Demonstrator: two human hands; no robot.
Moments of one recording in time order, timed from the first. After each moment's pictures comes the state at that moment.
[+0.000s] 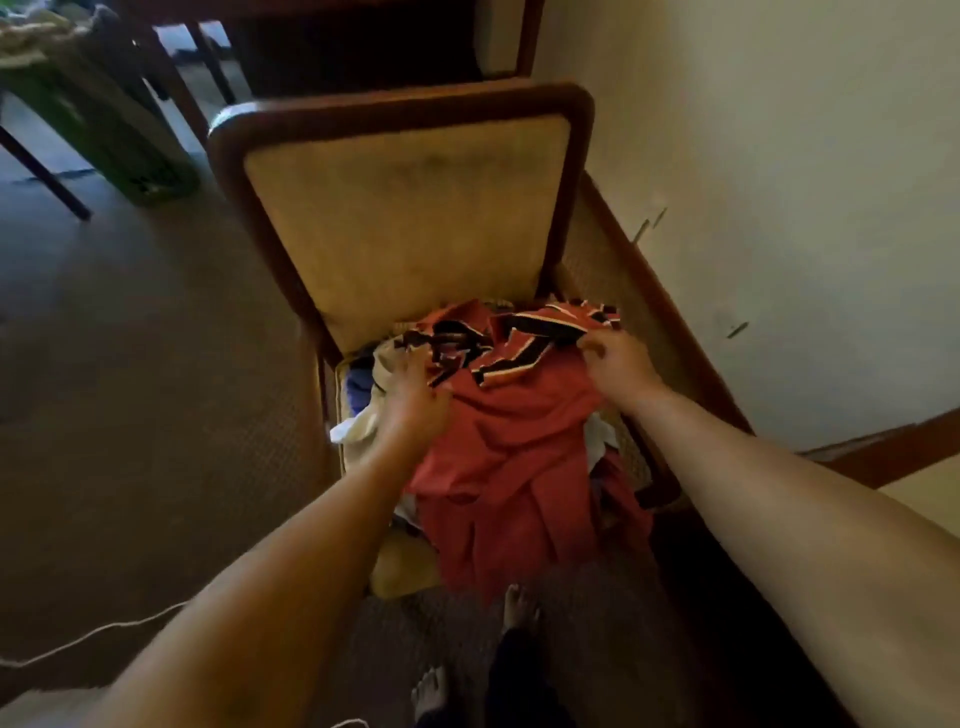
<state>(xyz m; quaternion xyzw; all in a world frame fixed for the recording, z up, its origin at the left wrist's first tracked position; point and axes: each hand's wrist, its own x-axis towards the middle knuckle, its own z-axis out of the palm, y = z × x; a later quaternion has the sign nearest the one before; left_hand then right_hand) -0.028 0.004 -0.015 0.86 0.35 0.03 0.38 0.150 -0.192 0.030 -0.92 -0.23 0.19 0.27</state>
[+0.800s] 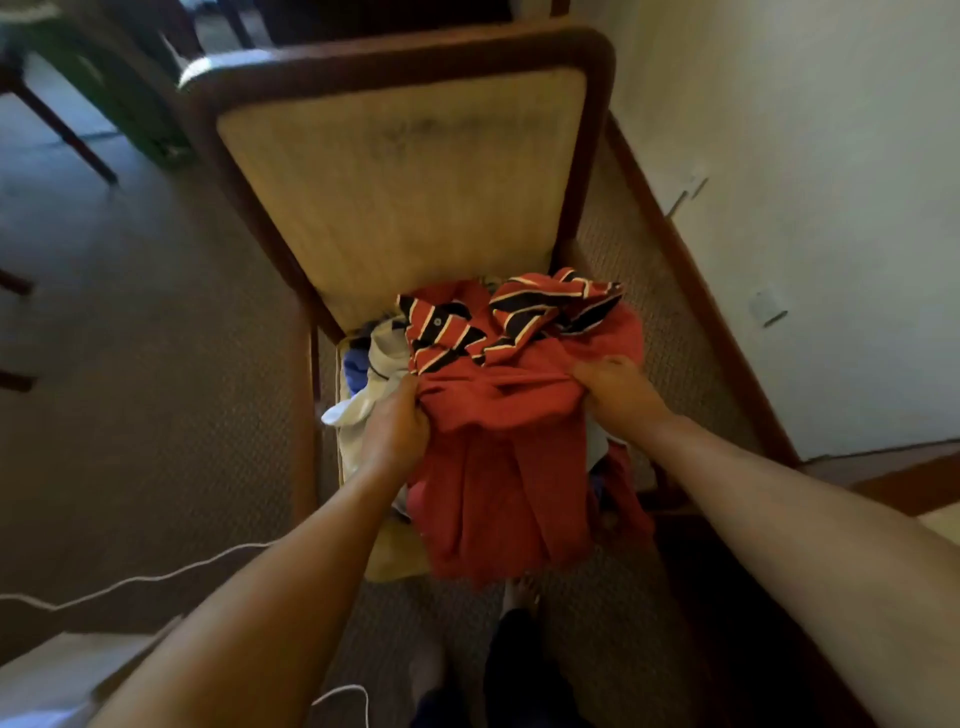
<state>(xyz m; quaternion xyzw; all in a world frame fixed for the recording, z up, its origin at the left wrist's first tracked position) -0.042 -0.026 -0.017 0.86 0.38 0.04 0.35 0.161 -0.225 -0.015 -0.86 -0.48 0.16 0.11</state>
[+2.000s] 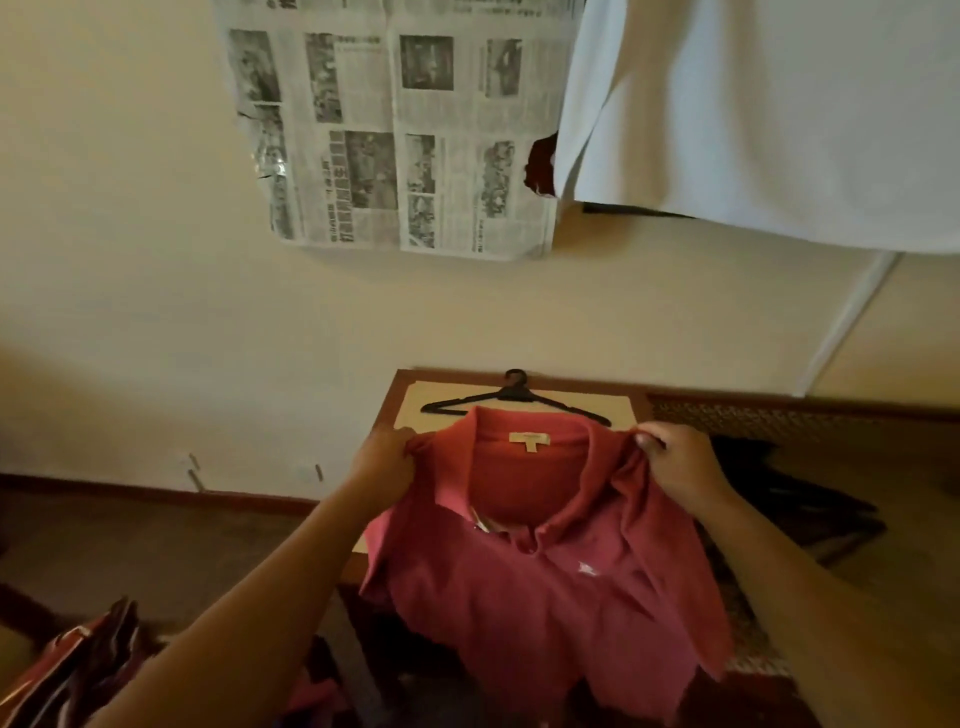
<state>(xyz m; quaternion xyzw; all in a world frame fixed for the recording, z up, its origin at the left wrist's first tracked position) 0.070 -0.472 0.240 0.92 -0.27 -0.06 0.28 -0.123 -0.757 0.244 -0.90 0.27 -0.21 0.25</state>
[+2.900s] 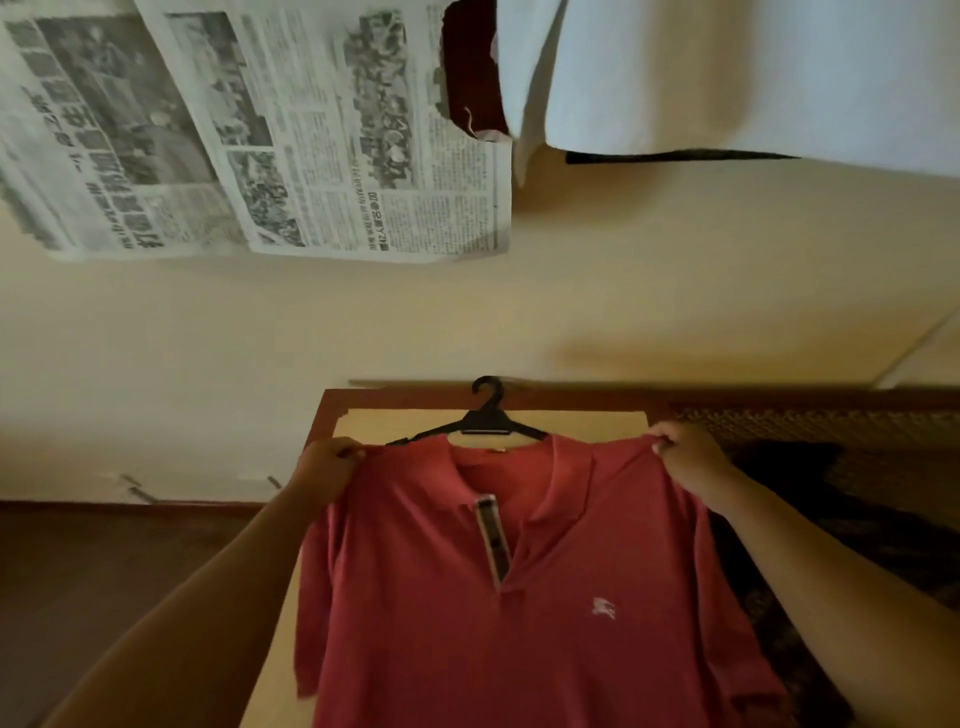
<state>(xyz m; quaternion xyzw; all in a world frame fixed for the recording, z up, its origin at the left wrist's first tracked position) 0.303 -0.639 0.140 0.92 -0.14 -0.18 0.32 0.058 -0.998 0.133 -0.83 0.42 0.00 0.37</state>
